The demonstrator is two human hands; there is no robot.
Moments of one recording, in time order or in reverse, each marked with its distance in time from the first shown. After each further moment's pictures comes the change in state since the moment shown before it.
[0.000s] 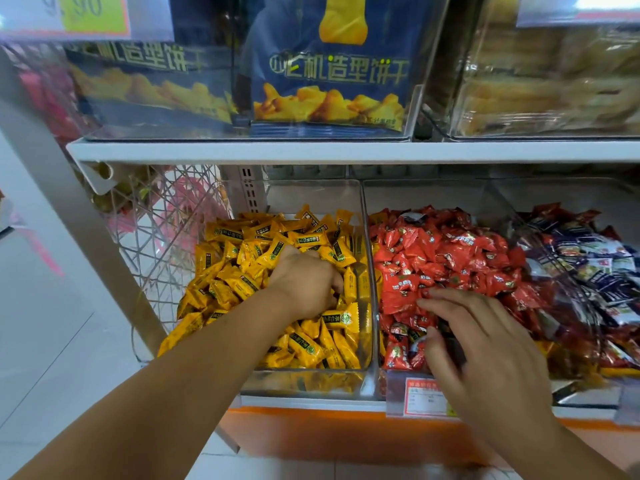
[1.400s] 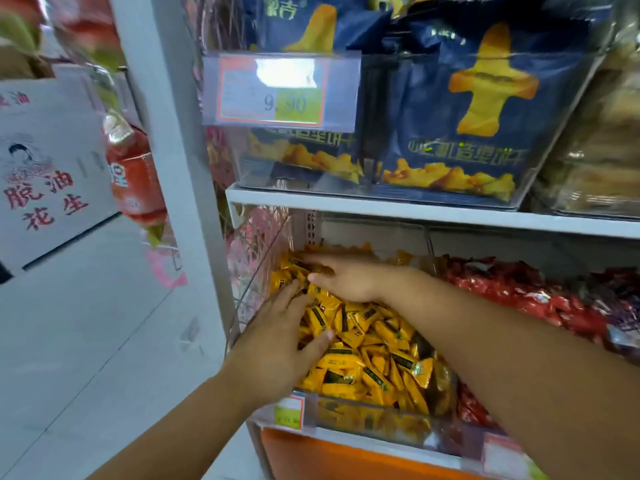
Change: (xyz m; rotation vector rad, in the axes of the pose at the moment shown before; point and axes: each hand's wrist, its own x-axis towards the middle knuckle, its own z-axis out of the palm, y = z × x) left_hand -0.130 -0.062 -0.001 -0.451 0.226 -0.340; right_hand 0.191 -0.117 0.123 0.117 -0.918 -0.276
